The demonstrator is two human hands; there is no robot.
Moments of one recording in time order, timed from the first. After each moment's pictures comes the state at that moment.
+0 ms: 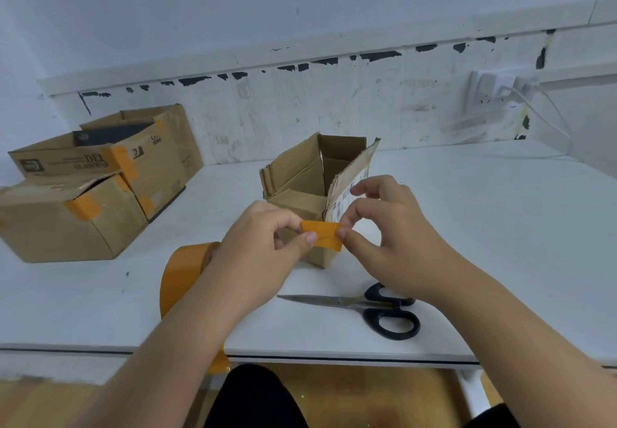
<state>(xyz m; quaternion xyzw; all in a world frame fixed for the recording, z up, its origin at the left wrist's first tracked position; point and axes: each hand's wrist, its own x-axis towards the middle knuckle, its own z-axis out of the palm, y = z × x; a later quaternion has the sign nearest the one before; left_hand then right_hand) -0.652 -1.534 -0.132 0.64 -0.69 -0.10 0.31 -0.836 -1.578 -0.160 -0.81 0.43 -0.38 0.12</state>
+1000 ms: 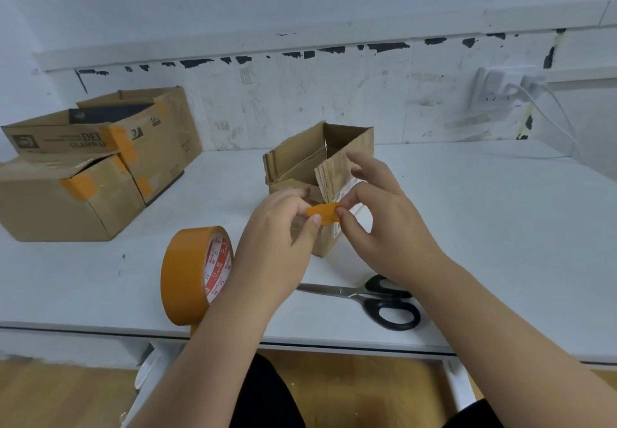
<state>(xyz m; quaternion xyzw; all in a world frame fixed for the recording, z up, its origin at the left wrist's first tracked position) -0.662 -1.548 -0.163 0.60 -0.69 -0.02 0.39 -0.822 -1.603 -0.178 -0.81 0.35 -0.47 0.06</state>
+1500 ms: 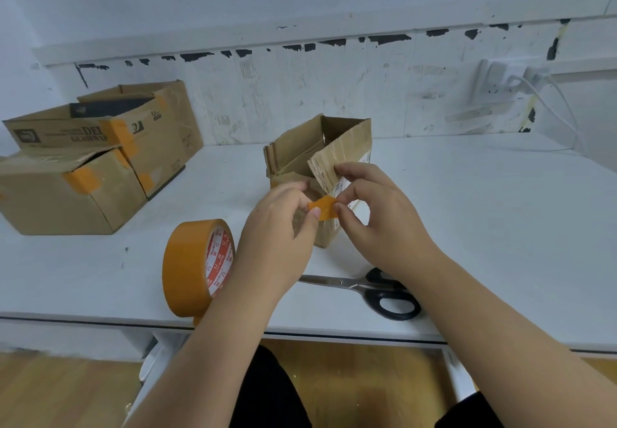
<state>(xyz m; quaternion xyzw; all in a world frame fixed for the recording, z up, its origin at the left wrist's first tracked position) -0.661 -1.549 -0.165 0.61 -0.69 -0.01 0.39 -0.816 -1.605 -0.185 -0.79 0.38 -0.47 0.11</state>
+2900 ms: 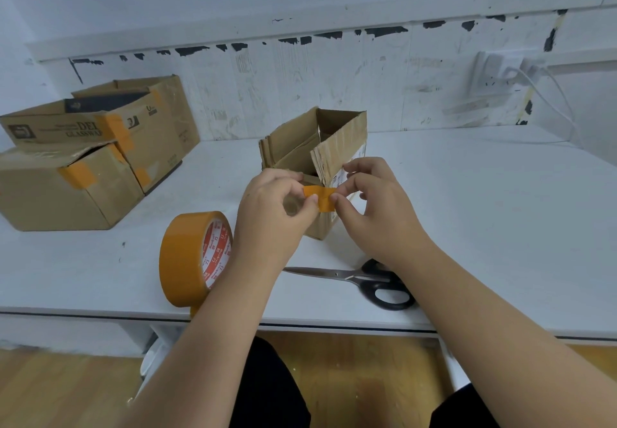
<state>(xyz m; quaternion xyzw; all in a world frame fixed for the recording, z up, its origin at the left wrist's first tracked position) -0.656 -1.572 -0.175 0.58 -0.67 0.03 0.46 -0.813 -1.610 -0.190 -0.76 0.43 -0.47 0.13</state>
